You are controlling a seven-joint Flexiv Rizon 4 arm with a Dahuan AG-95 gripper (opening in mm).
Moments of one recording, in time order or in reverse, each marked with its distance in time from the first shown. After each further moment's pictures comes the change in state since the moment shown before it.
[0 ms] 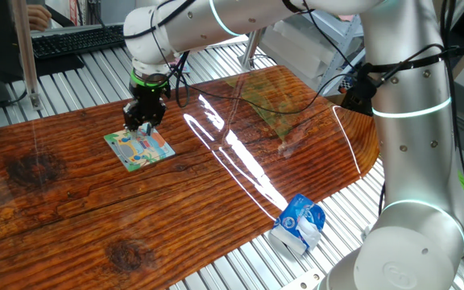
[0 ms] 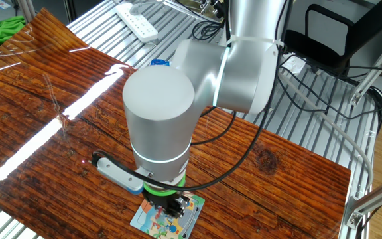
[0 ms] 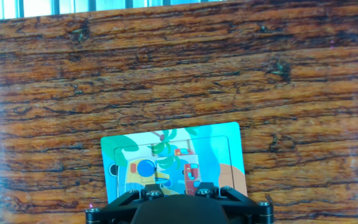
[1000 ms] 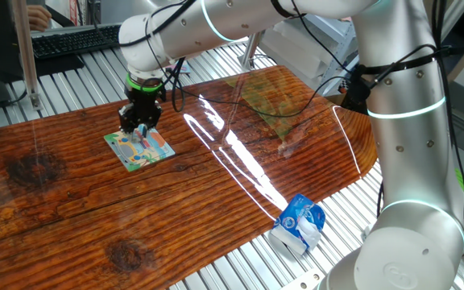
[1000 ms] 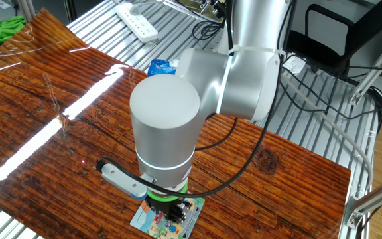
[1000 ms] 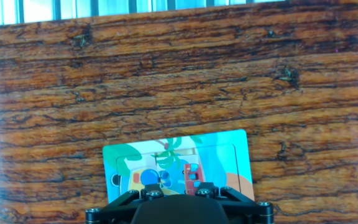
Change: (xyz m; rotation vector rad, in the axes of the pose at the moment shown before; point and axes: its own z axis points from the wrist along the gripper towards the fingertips) arm -0.007 0.004 0.011 0.002 -0.016 0.005
